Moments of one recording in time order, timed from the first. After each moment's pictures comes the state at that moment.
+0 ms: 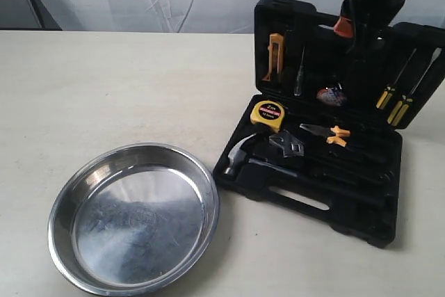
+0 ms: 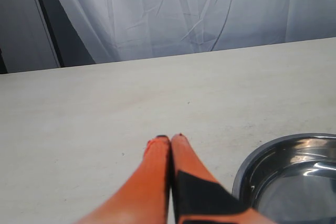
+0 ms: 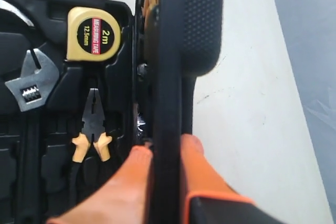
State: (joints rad) left arm 0.02 0.00 0.00 0.03 0.24 0.02; right arm 0.25 1.66 -1.45 0.07 0.94 -1.03
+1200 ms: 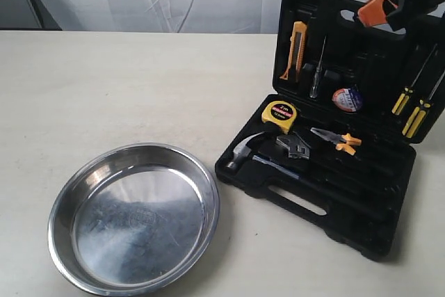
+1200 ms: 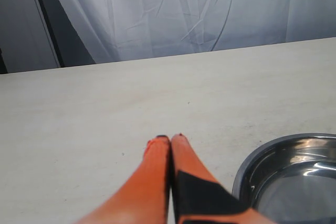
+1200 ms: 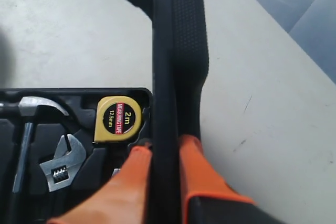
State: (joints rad) left arm 0.02 0.00 0.00 0.03 0.24 0.02; right arm -0.12 1.77 -1.46 0.79 1.06 -1.44
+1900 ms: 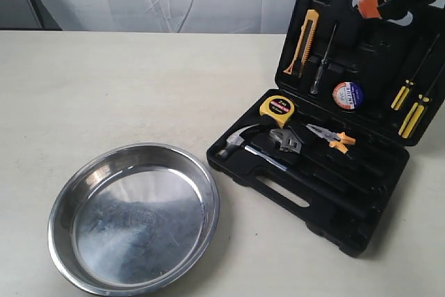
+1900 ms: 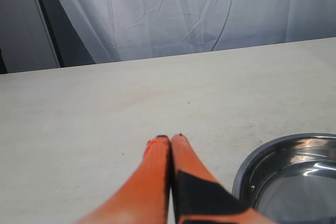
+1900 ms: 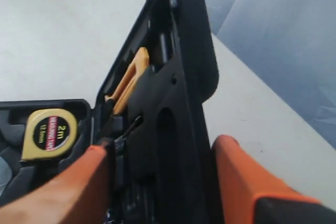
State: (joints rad) left arm 0.02 0.00 0.00 0.03 0.24 0.02; right arm -0.12 1.81 -1.46 0.81 0.84 -1.41
